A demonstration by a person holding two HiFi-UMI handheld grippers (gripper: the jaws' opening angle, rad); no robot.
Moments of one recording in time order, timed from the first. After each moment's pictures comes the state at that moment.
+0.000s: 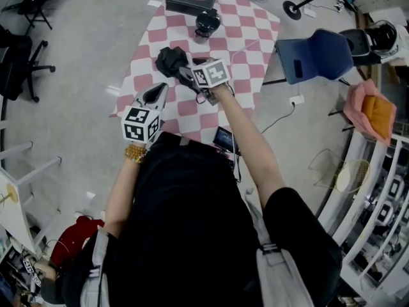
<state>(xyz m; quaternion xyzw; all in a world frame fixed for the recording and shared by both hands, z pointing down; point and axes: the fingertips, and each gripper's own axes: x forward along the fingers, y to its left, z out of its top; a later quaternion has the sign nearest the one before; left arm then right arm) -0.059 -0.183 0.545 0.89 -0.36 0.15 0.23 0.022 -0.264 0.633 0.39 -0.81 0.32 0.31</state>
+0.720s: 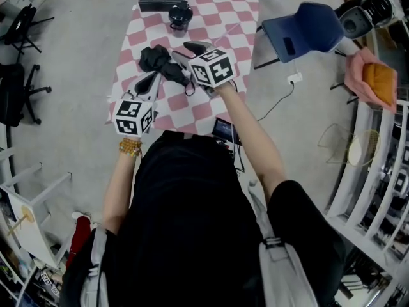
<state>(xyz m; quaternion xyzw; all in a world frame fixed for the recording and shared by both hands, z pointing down) -0.013 -0.194 0.504 0.92 -0.32 0.15 0.17 0.062 -0.254 0.516 0.44 -0.84 0.25 0.20</state>
